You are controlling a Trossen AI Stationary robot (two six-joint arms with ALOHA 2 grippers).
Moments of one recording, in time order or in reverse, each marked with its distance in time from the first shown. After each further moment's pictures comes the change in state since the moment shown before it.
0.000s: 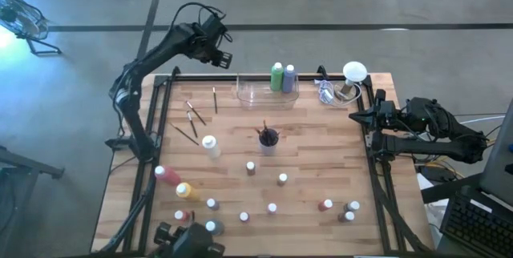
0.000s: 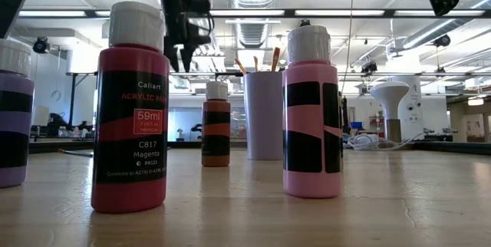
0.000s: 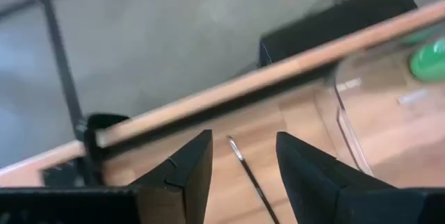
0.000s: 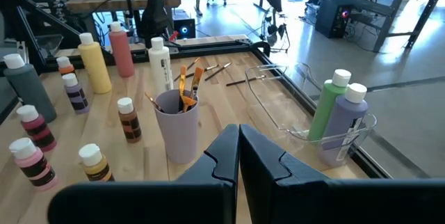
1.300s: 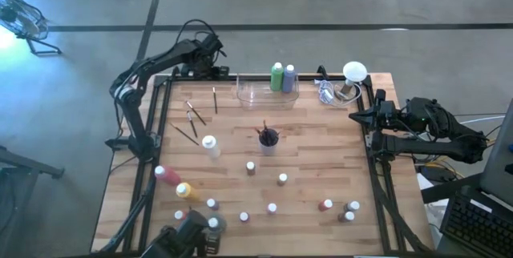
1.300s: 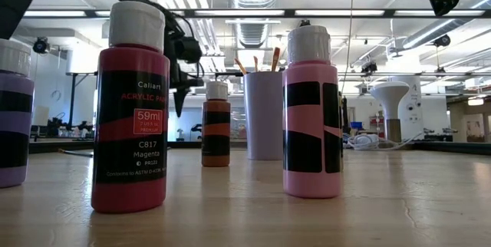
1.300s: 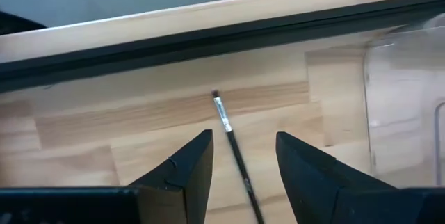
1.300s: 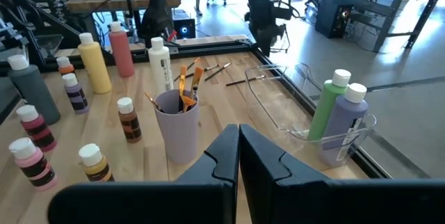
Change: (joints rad) left arm 0.114 0.037 -0.371 0.254 0.210 -0.151; right arm 0.000 0.000 0.000 0.000 0.000 -0.001
